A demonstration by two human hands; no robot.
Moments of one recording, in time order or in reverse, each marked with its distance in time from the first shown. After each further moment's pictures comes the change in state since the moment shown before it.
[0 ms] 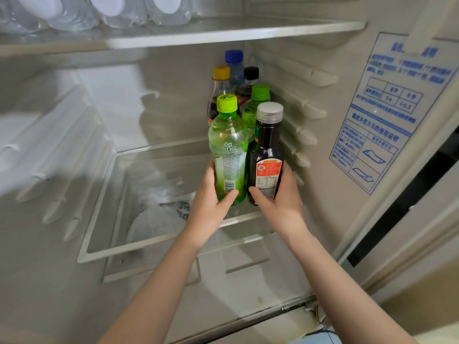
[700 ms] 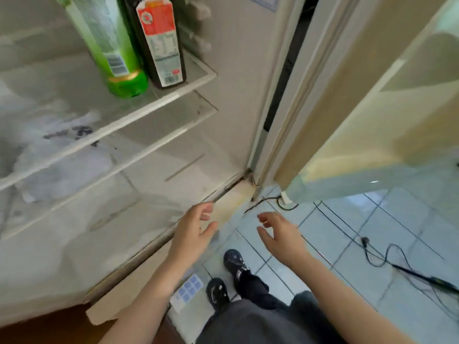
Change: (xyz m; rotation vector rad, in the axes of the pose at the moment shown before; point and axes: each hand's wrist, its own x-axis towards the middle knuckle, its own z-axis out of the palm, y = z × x) left_hand -0.226 -0.103 0.077 0.049 -0.562 -0.158; right_hand -0.312 0.095 -0.075 -0.559 -0.244 0.627
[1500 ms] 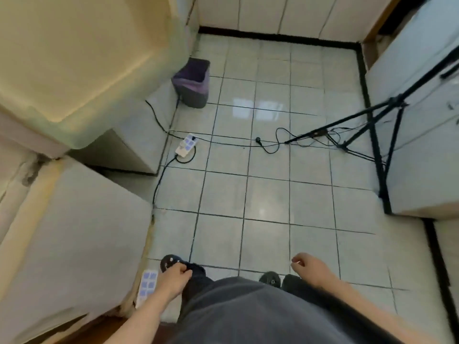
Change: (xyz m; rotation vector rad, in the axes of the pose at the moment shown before) left_hand -0.226 -0.030 0.266 0.725 -0.929 -0.321; right_hand -0.448 0.299 0.044 0.331 -0.162 1.026
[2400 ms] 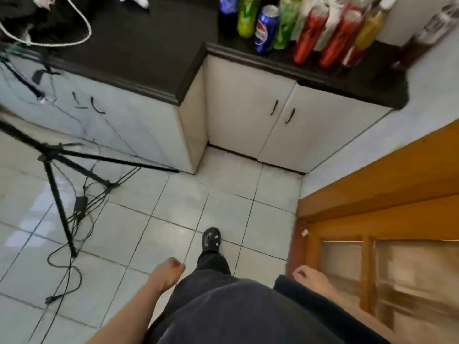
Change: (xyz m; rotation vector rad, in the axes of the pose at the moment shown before) left_hand 0.013 0.623 0.361 1.245 -0.449 0.683; right_hand -0.088 0.436 -0.033 1.300 0.304 0.863
